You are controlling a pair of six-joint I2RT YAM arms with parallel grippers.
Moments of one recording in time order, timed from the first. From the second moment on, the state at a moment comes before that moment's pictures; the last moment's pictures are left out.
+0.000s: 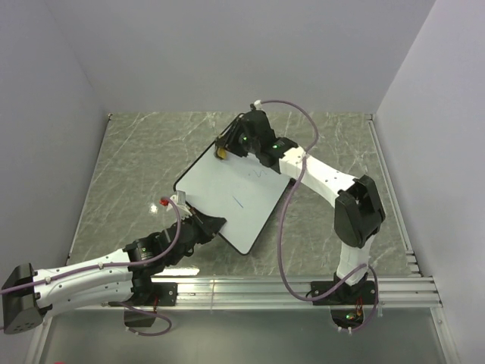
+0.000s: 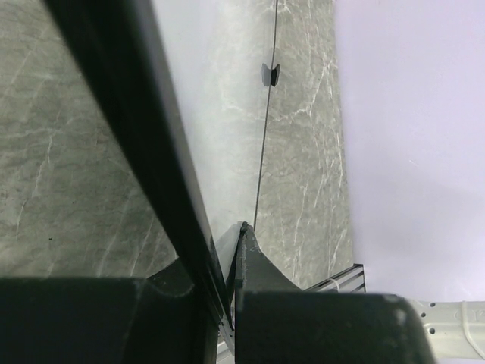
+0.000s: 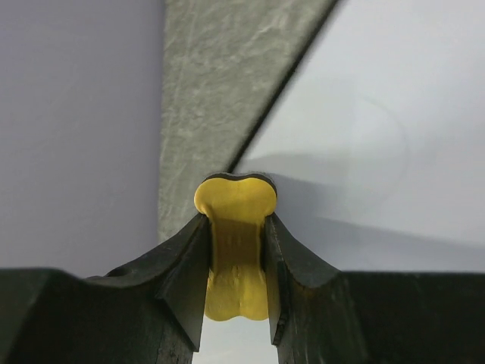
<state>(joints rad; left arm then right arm) -1.13 0.74 0.37 -0.04 -0.52 -1.21 0.69 1.86 1.58 -0.19 -0.02 0.95</state>
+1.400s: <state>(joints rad) -1.23 0.71 0.37 -0.09 -0.63 -1.17 0.51 1.65 1.12 -0.31 0.15 0.99</state>
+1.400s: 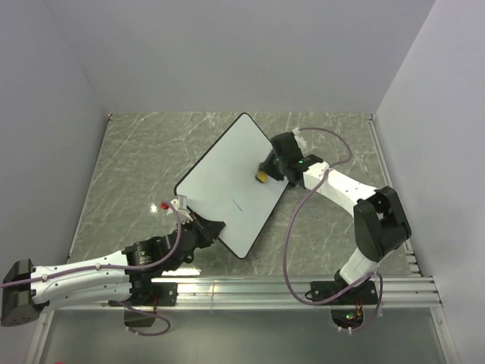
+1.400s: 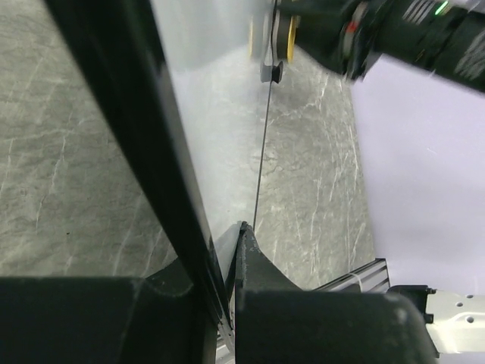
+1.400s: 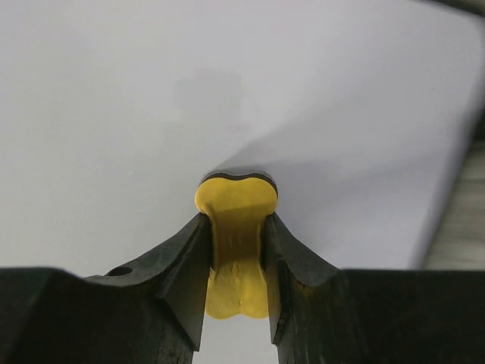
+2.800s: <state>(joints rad) -1.24 0.71 0.38 -0.11 -0.65 -1.21 0.56 1.71 1.29 -0.31 0.04 1.02</state>
